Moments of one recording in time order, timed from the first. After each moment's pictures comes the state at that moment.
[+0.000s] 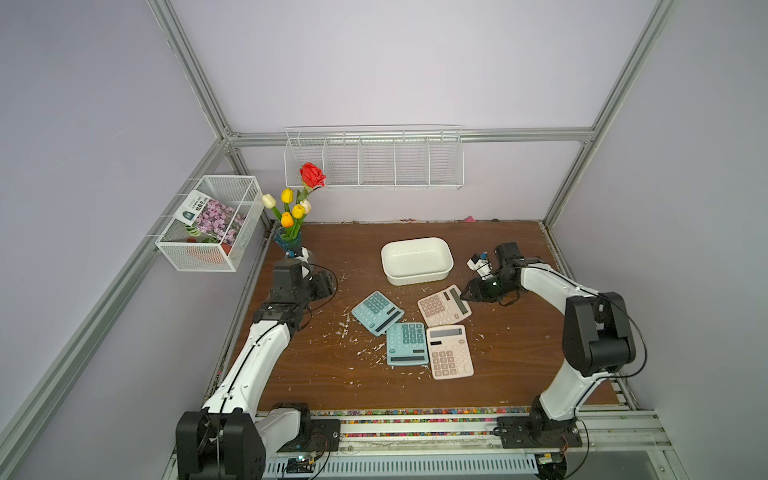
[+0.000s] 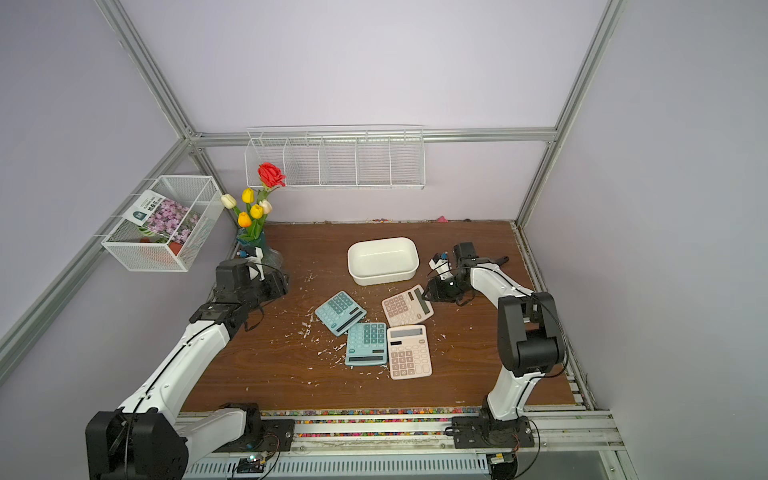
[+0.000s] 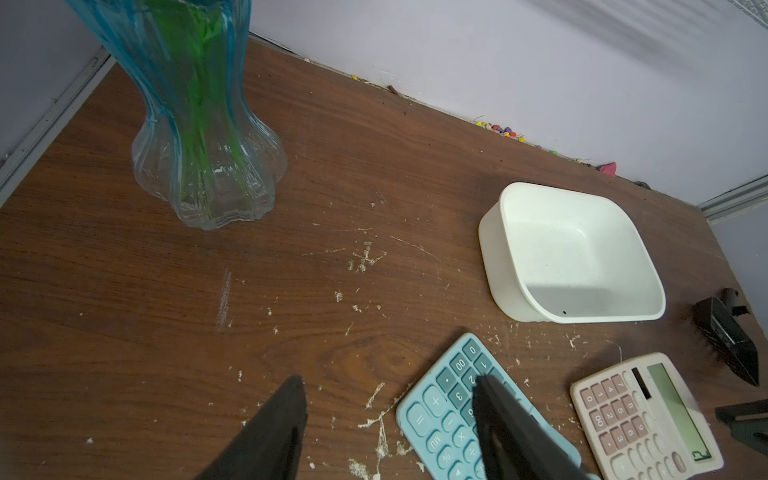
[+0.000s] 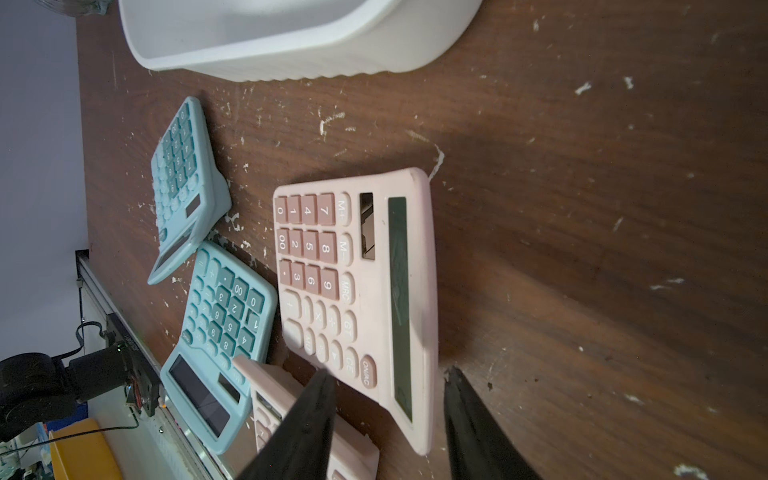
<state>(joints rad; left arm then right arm) -0.10 1.14 0.81 -0.27 0.14 -0.32 0.13 1.78 1.19 -0.71 -0.58 -0.02</state>
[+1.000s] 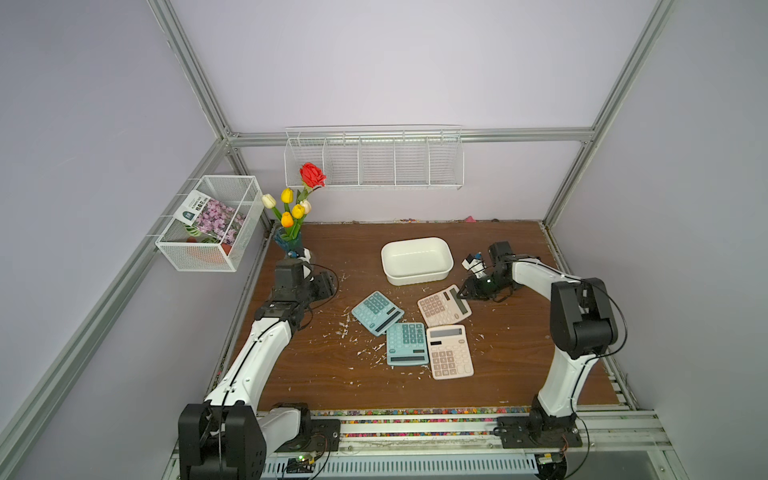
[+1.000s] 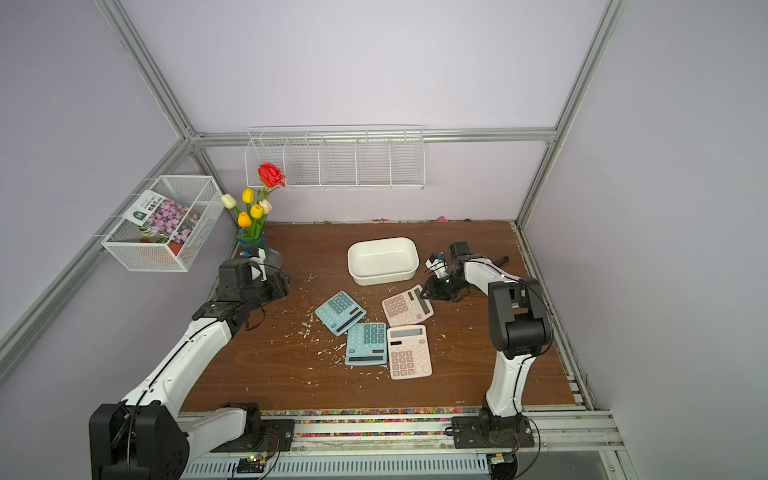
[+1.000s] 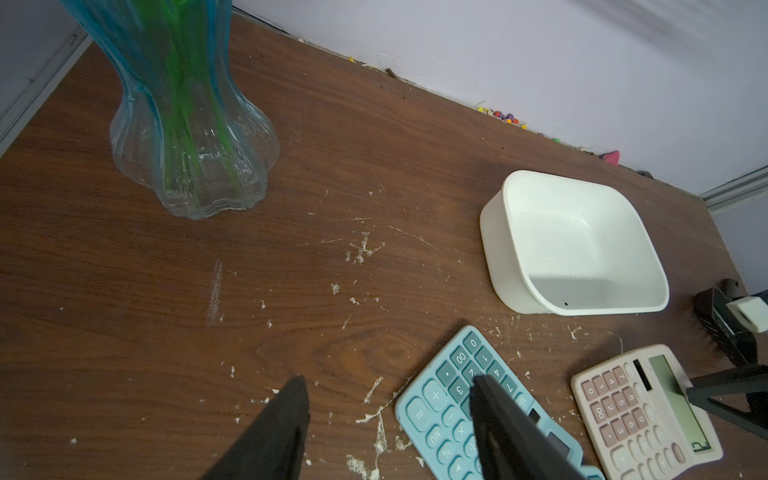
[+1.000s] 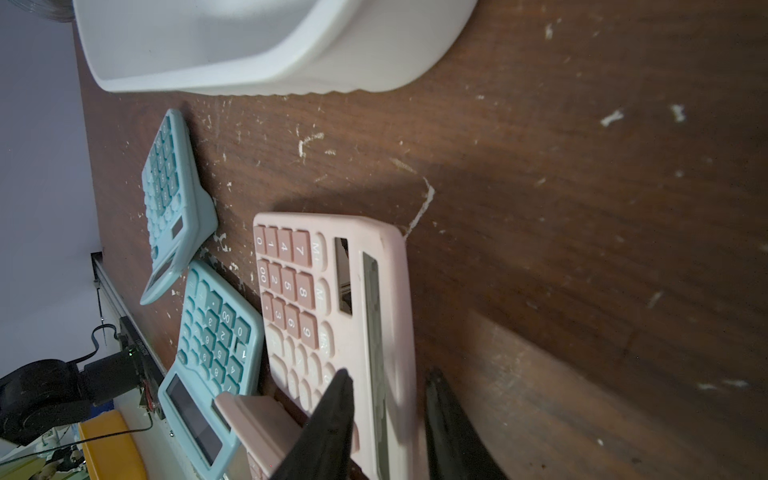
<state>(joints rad) -0.10 1.17 0.81 -0.27 0.16 -0.32 0.13 1.92 1.28 -0.70 -0.62 -0.02</state>
